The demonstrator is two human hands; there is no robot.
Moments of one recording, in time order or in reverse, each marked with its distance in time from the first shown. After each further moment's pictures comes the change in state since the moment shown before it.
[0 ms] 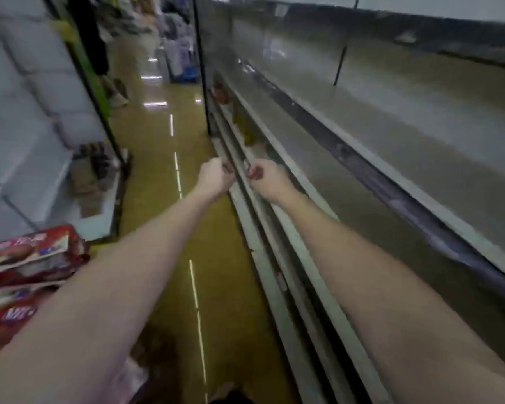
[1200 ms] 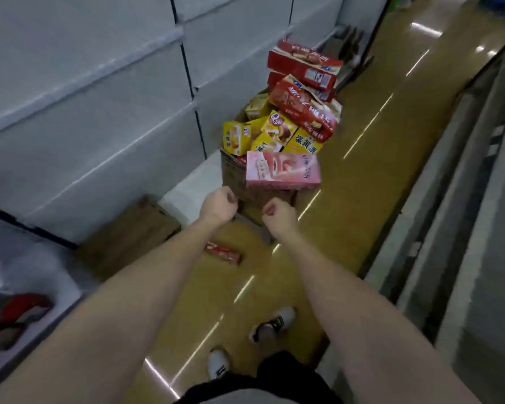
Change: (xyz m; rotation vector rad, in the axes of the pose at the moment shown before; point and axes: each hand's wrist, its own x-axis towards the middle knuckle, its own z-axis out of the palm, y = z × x) left_hand -0.613 -0.232 -0.038 -0.011 0.328 -0.953; right_hand -0.467 -0.071 0.269 -0.015 -0.787 -0.260
